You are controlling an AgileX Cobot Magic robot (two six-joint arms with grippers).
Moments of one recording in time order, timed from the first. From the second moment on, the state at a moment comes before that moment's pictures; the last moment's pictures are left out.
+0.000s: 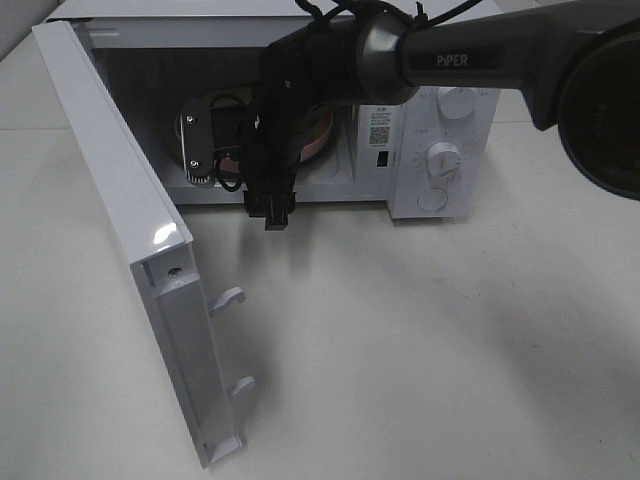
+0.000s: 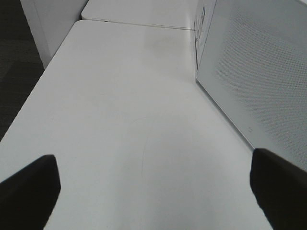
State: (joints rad) left arm 0.03 0.00 -0.50 0.00 1.04 -0.07; right arm 0.66 2.36 -1.87 -0.15 0.53 -0.98
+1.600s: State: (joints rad) left arm 0.03 0.00 -0.50 0.00 1.04 -0.07; right arm 0.66 2.27 -1.86 -0.04 0.77 -1.28
